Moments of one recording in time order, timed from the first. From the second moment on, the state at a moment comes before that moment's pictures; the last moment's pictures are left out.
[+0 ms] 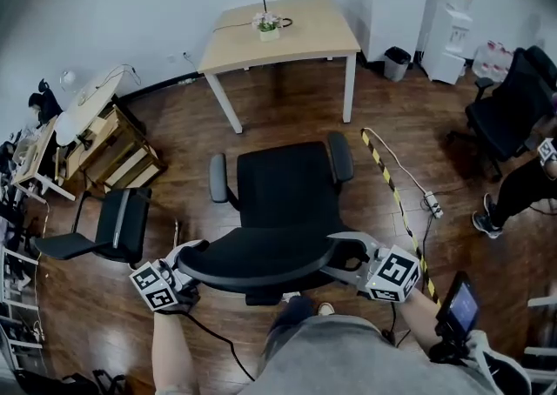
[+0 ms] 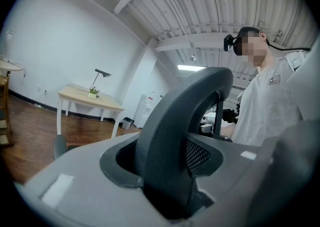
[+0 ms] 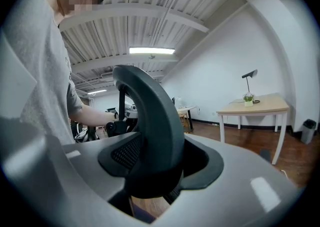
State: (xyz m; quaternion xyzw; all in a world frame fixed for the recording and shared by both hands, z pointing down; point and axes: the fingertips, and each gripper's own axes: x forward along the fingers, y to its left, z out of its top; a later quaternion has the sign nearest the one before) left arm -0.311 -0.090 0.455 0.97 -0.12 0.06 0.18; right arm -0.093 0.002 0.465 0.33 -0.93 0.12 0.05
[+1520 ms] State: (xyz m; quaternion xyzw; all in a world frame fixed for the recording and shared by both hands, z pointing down) left arm -0.230 -0.296 0.460 0.98 -0.09 0.06 0.17; right arm -0.018 -0.201 0.474 0.39 -0.90 0.17 0.06
